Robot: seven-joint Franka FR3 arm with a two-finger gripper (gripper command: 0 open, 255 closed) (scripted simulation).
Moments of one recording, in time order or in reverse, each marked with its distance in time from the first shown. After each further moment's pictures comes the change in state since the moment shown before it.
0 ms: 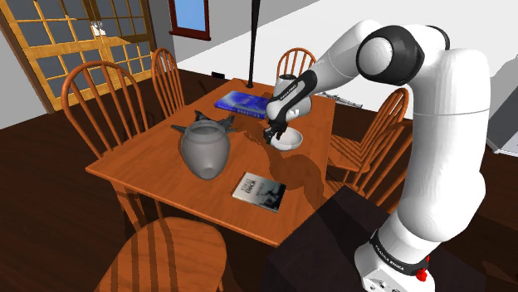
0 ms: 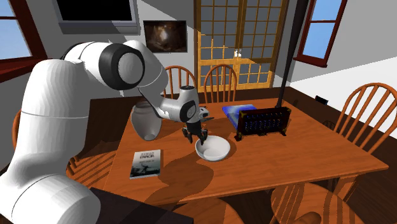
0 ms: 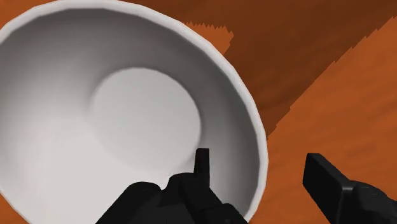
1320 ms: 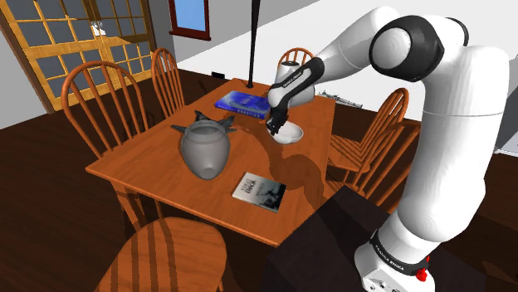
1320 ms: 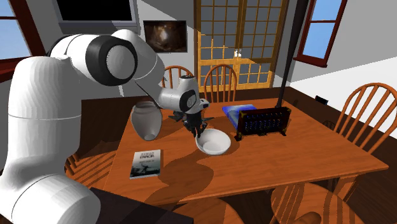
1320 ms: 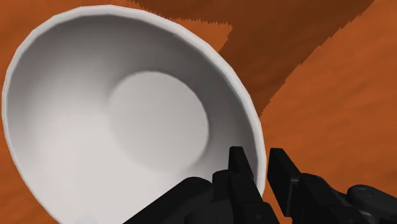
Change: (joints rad) arm 0.004 -0.089 -0.005 0.014 -0.006 -0.103 -0.001
